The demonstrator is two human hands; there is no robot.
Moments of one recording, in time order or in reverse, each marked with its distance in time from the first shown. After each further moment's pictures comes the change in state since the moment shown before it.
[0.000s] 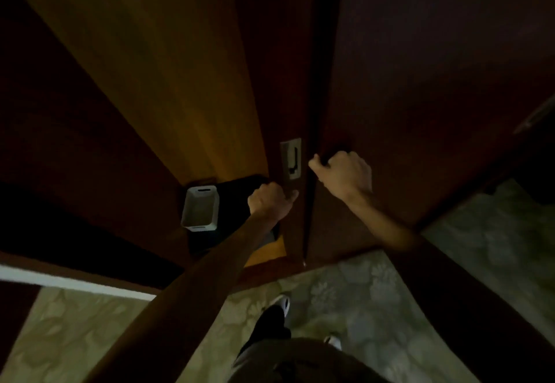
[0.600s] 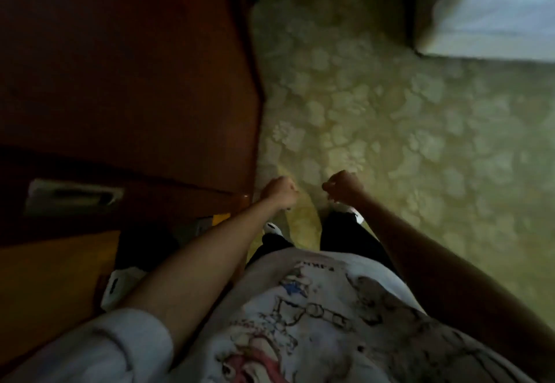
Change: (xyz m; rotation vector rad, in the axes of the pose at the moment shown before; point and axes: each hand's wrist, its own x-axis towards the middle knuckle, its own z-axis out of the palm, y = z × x) left_hand -0.085 0.060 0.224 0.520 -1.002 0.786; right_hand -0.302 0.141 0.135 0.585 -0.172 1.337
